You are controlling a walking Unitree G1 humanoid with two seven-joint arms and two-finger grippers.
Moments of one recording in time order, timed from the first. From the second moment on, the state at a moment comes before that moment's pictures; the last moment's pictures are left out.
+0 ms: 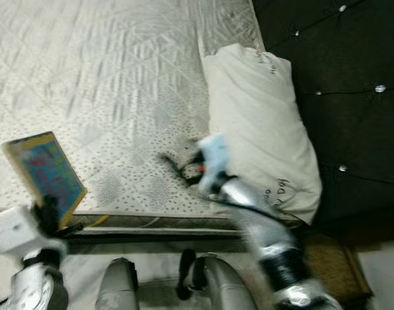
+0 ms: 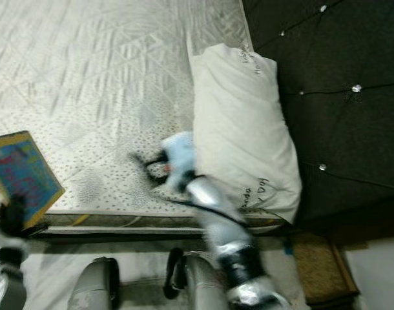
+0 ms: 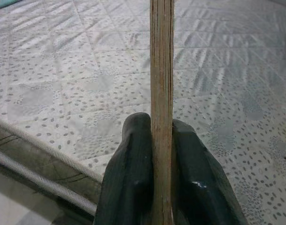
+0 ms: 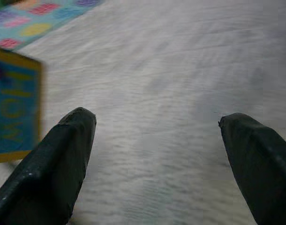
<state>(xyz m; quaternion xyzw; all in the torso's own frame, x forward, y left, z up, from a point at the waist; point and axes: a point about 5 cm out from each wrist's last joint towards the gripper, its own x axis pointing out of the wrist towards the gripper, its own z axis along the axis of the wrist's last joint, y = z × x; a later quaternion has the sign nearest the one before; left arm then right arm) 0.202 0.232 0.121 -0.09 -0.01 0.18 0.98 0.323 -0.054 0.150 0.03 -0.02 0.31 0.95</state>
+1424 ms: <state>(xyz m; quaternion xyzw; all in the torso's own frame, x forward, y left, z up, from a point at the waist) 0.237 0.202 0.103 -0.13 0.03 0.06 0.99 0.292 -0.129 0.142 0.04 0.01 0.14 0.99</state>
